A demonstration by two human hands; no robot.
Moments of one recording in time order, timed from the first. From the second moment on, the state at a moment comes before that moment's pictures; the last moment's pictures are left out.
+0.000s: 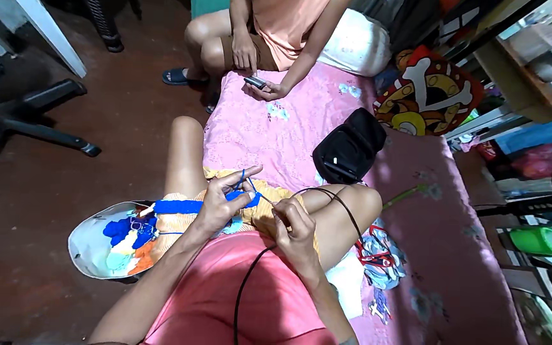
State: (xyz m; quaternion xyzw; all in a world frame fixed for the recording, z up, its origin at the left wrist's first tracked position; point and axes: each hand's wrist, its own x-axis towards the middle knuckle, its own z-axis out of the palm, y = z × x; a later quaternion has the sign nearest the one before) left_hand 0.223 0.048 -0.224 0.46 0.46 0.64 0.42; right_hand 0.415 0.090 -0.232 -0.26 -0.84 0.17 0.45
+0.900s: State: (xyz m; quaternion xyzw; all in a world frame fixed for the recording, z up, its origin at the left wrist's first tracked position) left_hand 0.220 0.047 -0.228 0.46 0.47 0.64 0.40; right_hand 0.415 0.089 -0.233 -0.28 -0.81 0.26 0.44
